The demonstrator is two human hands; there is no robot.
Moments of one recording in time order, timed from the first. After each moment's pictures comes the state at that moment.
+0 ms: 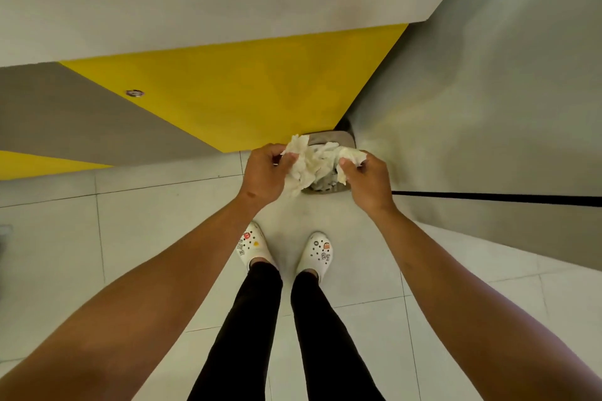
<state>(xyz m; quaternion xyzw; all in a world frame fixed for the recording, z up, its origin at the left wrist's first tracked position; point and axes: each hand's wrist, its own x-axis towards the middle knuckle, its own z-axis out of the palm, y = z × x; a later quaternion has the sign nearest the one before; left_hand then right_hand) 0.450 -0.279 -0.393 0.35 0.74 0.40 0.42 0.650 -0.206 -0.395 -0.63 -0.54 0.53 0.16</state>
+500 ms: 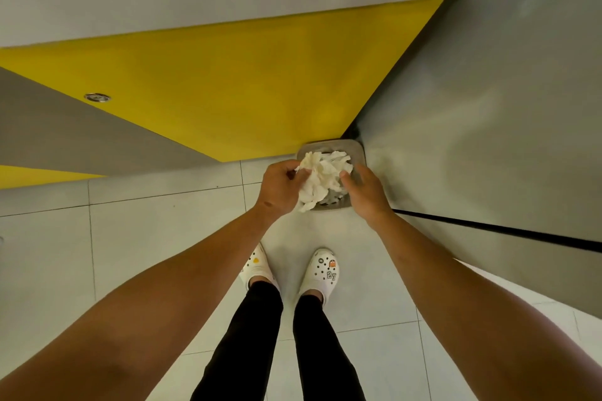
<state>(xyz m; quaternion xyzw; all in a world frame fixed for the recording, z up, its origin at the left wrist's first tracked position) 0.469 -0.258 -0.492 0.29 0.74 0.38 0.48 0.651 -0.184 -0.506 -0.63 -0.52 0.57 0.03</state>
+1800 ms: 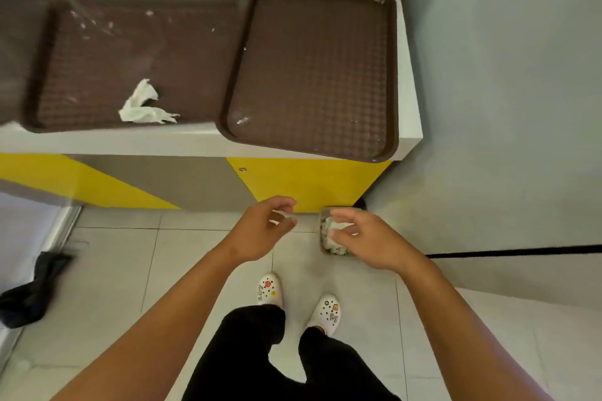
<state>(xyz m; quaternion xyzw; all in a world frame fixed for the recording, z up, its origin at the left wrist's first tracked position) 0.397 -0.356 -0.141 0.39 0.72 0.34 0.46 0.611 -0.226 -0.120 -0.41 -0.73 0.53 -0.09</state>
